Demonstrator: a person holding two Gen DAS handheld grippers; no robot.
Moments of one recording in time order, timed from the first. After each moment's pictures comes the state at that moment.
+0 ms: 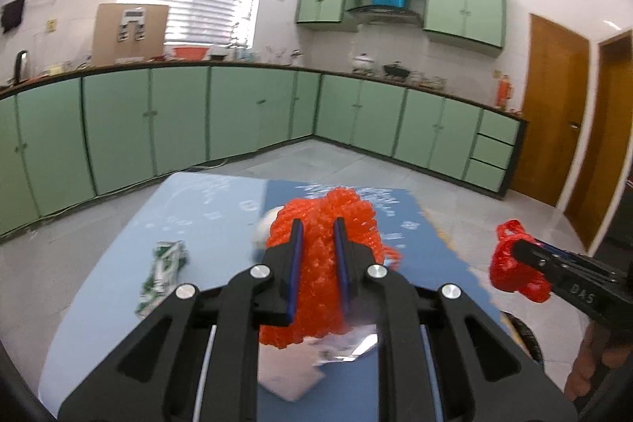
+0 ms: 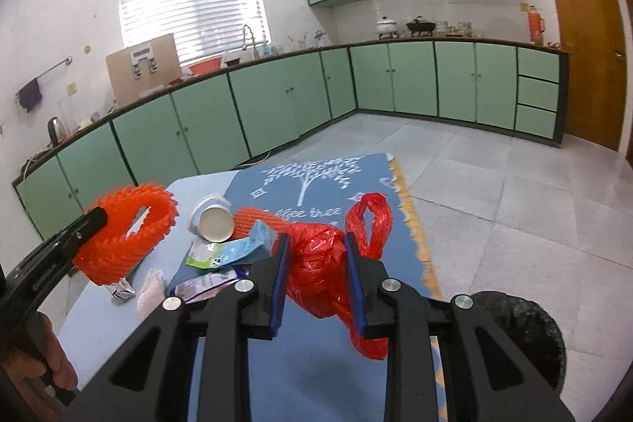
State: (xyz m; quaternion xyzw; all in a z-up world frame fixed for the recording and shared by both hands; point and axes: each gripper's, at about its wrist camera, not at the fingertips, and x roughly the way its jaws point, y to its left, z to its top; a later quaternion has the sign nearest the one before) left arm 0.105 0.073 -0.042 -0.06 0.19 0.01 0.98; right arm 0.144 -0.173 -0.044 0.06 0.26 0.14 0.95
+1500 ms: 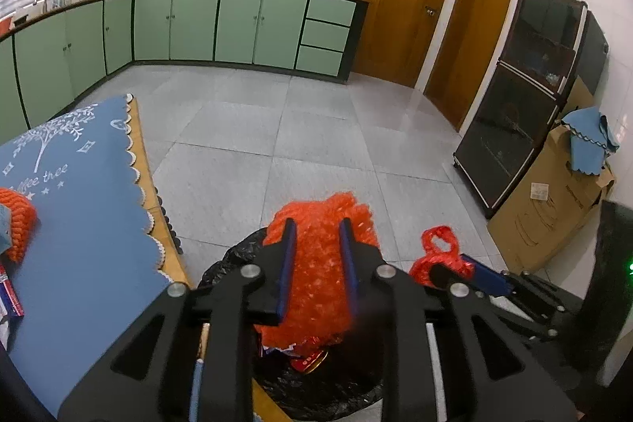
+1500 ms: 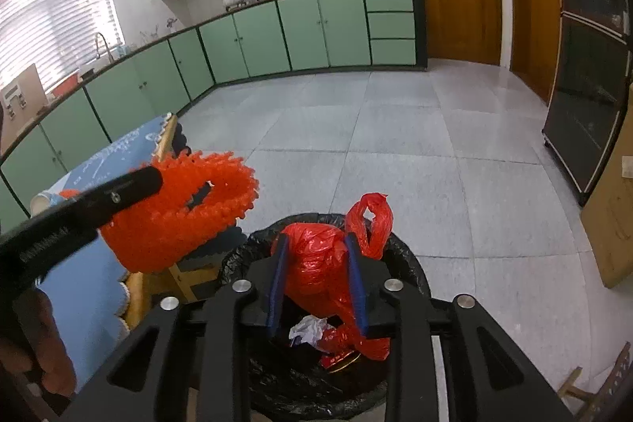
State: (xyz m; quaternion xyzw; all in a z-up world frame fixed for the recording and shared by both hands) left arm 0.185 -0.217 -0.134 0.00 0.35 -0.29 0.89; right arm 0.103 -0.395 -0.137 0.13 0.35 -0.08 0.93
